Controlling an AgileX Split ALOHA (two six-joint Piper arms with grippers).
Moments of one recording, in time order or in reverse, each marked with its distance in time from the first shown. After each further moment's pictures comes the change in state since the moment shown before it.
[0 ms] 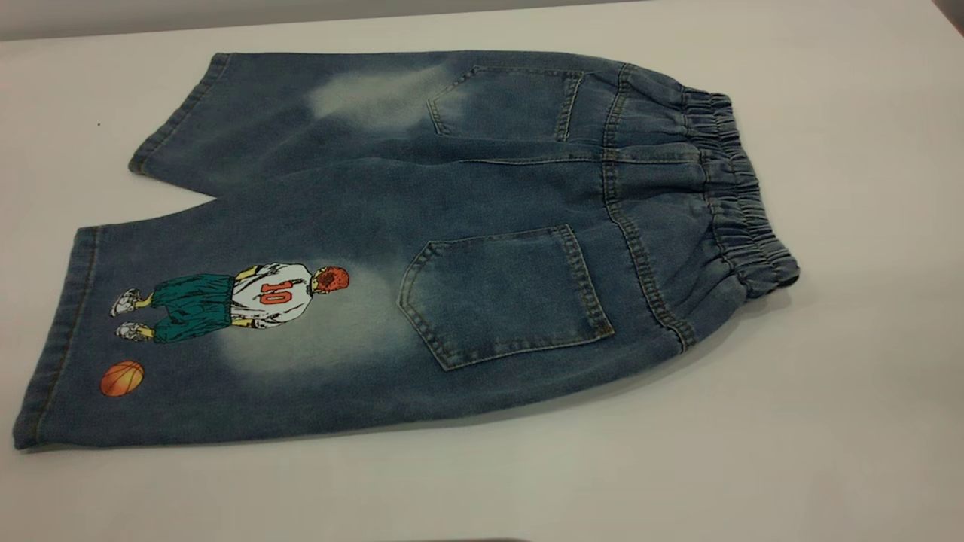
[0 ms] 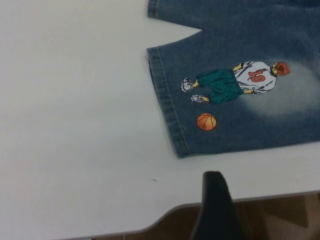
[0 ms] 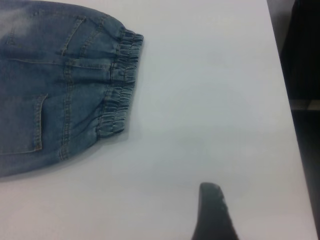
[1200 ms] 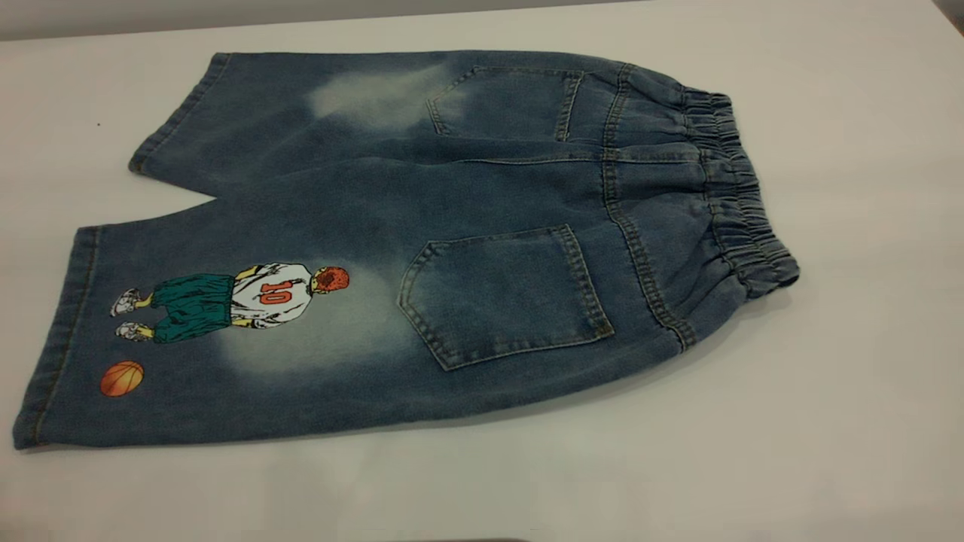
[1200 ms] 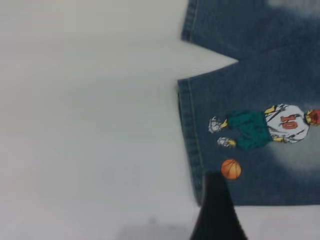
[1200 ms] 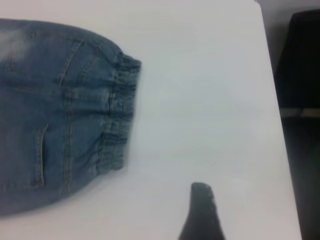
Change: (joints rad) left arm 0.000 0.654 -0.215 0.078 -0.296 -0.107; right arm 0.000 0.437 -0.199 -0.013 -0.173 0.010
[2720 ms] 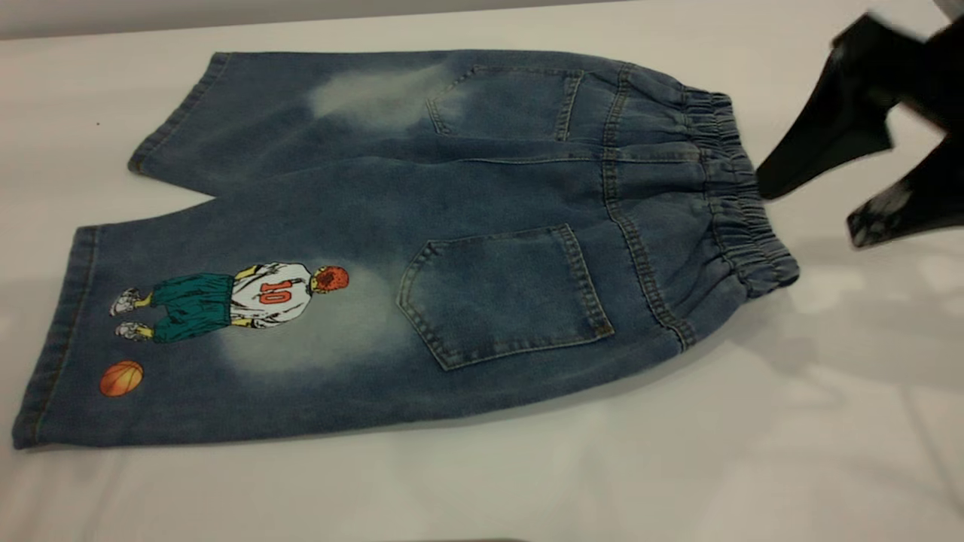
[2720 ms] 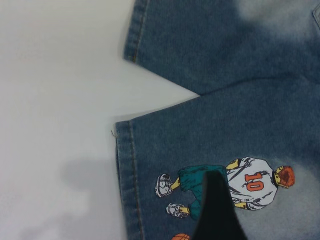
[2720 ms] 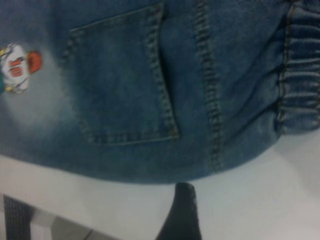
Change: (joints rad) left arm 0.000 0.611 -0.080 -0.257 -0.408 0.113; right arm 0.000 1.327 -0.011 1.151 -0.365 -0.869
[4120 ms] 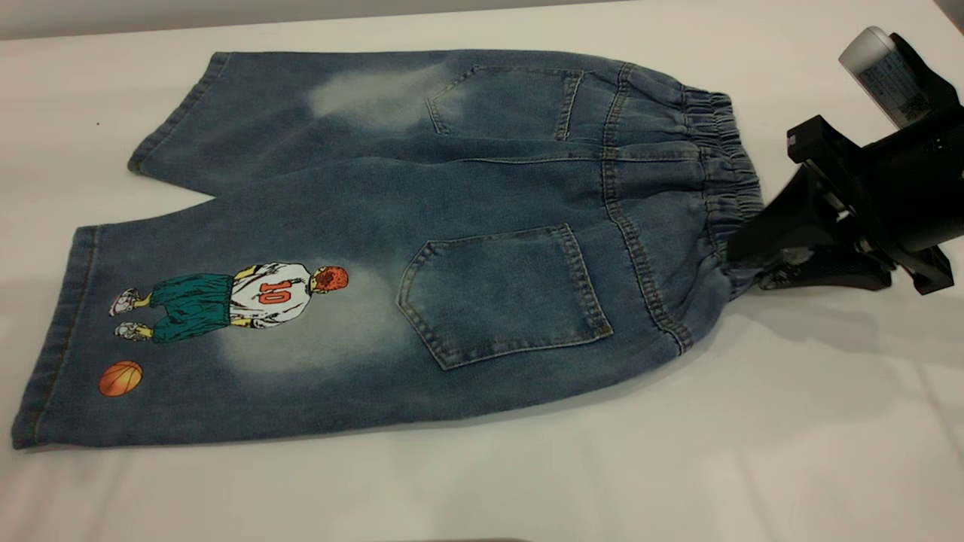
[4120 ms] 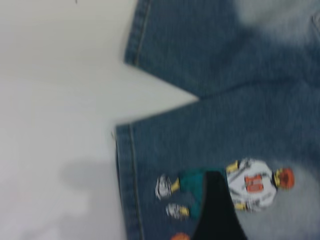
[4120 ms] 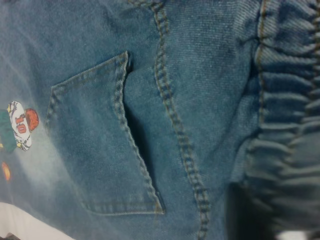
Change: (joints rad) left arm 0.000 0.000 0.000 0.000 0.016 0.000; right arm -0.072 0.363 -0.019 0.557 0.118 -0.576
